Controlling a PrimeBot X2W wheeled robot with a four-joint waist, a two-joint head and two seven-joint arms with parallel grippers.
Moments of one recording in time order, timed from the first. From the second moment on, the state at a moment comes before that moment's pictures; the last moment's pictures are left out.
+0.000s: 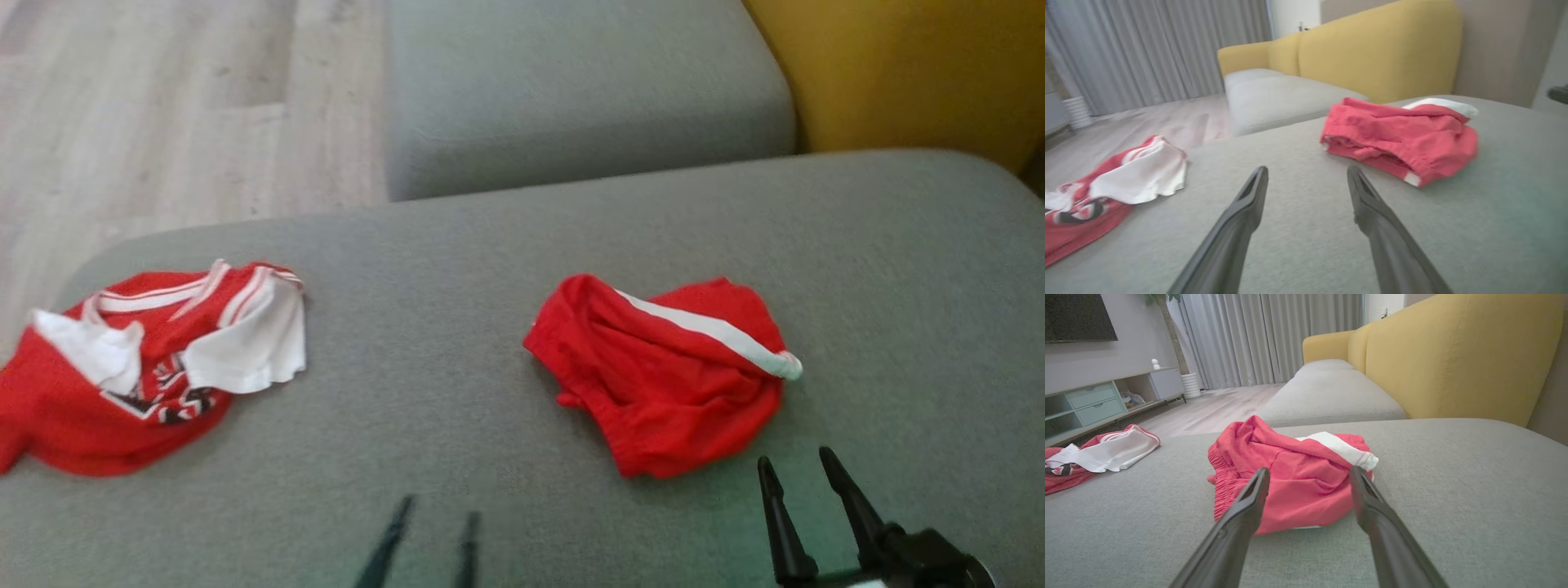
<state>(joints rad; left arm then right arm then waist) 0.23 0.06 -0.40 0.16 -0.01 0.12 -0.25 0.25 -0.04 0.10 0.15 0.09 0.12 -0.26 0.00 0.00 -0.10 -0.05</state>
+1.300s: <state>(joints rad) -0.28 0.12 -0.70 0.57 0.01 -0.02 -0.25 0.07 -0.04 0.15 0.14 0.08 0.12 -0.26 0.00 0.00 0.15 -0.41</state>
